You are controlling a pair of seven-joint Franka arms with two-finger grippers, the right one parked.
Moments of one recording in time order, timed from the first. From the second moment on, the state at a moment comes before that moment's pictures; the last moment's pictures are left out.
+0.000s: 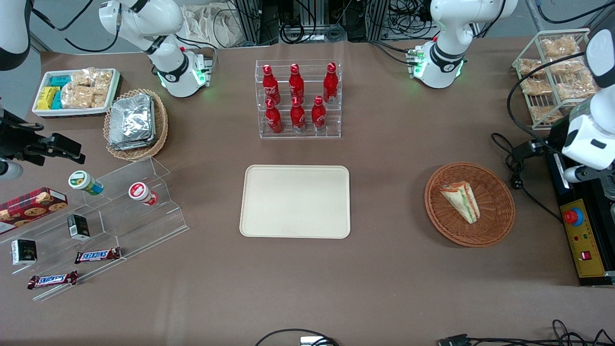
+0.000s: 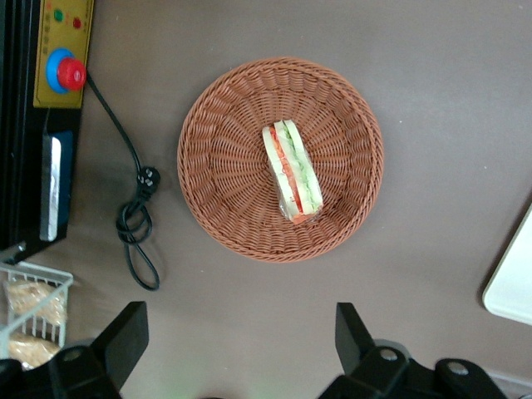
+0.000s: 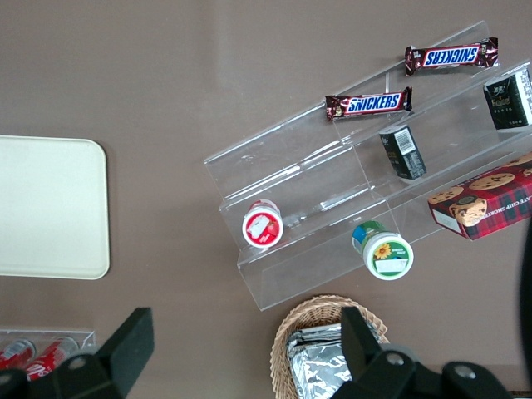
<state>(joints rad) 0.02 0.06 -0.04 -1.67 0.04 1.60 -0.30</state>
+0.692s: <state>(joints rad) 0.02 0.24 -0.04 -1.68 0.00 1.67 -0.46</state>
